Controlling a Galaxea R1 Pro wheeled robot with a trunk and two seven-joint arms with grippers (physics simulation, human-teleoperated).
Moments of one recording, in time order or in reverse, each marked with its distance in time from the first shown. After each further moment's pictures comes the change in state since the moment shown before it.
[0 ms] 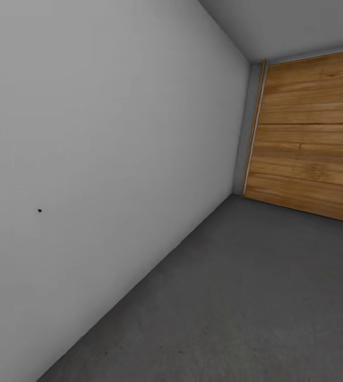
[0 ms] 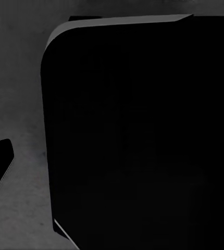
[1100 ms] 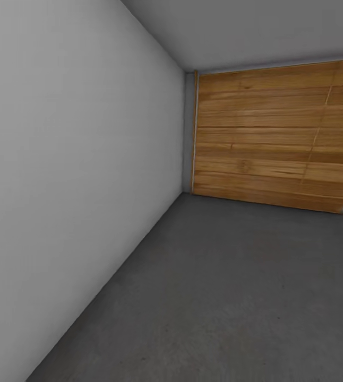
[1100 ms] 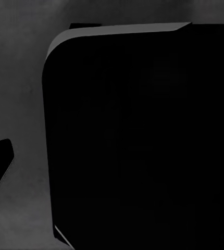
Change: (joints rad) left arm 0.000 0.001 -0.001 0.000 0.001 -0.001 0.000; right arm 0.000 0.000 -0.001 0.000 0.000 -0.001 0.000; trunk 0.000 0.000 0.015
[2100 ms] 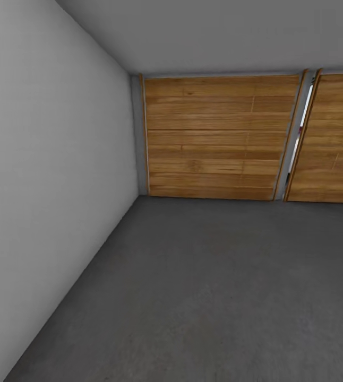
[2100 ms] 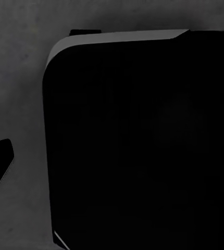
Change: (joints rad) left arm 0.000 -0.001 0.000 0.000 0.000 -0.001 0.000; right arm 0.000 0.001 0.000 0.000 0.000 0.000 0.000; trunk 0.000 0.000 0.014
